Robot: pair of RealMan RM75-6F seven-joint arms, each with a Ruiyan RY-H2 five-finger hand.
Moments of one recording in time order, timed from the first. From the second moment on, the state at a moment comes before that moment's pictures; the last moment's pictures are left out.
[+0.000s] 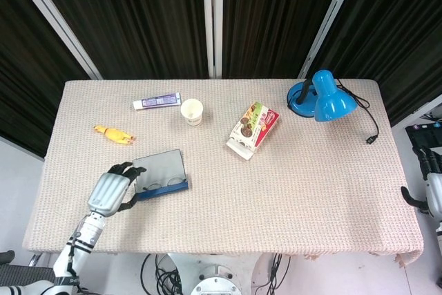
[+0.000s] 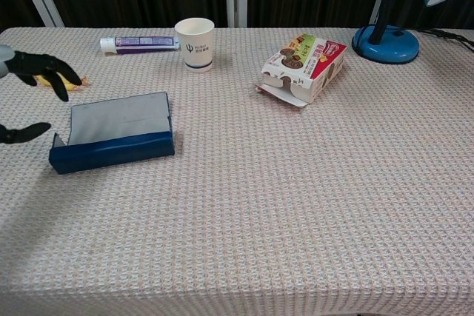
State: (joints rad) left arm -0.50 -1.34 0.10 -1.78 1.28 1.32 0.33; right arm 0.13 -1.03 0.13 -1.53 -1.28 1.27 0.10
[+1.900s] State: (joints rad) left arm -0.65 -1.54 -0.06 -1.80 1.28 0.92 0.45; right arm 0.13 -1.04 0.11 -1.49 -1.32 1.26 0.16
